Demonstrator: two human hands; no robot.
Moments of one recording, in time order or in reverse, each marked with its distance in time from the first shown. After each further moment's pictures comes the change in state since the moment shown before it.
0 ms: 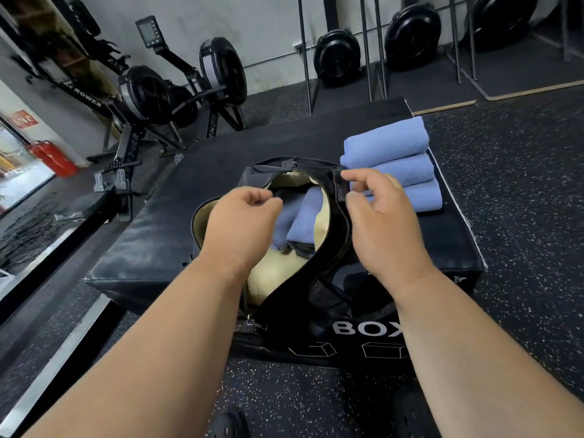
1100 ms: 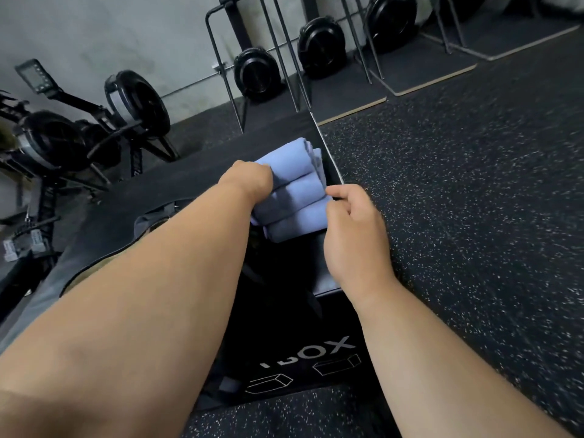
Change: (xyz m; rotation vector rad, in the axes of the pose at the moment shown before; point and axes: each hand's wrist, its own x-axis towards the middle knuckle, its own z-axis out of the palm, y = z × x) left_hand 0.103 0.119 0.195 0.896 -0.292 0.158; right_hand 0.033 0.048 -0.095 0.075 0.296 0.269
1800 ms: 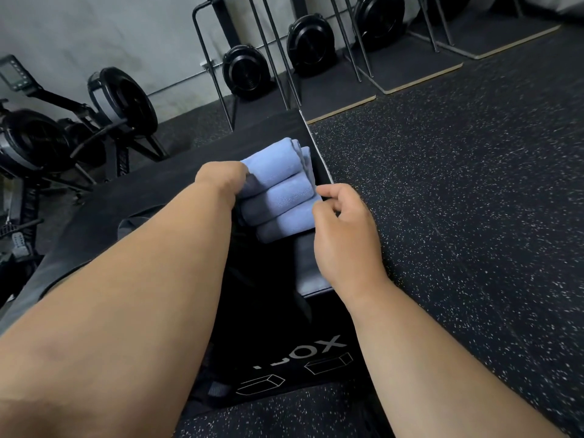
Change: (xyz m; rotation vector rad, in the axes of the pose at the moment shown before) left_hand 0.018 -0.022 0.003 -0.611 0.004 -0.255; right_hand 0.003 0.006 -0.003 0.002 -0.022 -0.002
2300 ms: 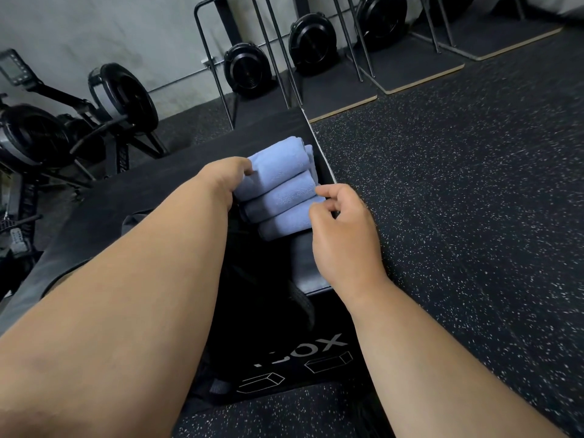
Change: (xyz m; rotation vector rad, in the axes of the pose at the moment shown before) left_hand -0.006 -0.005 -0.001 -0.249 -0.122 -0.059; right_hand -0.004 0.001 0.007 -0.020 -0.001 -0.019
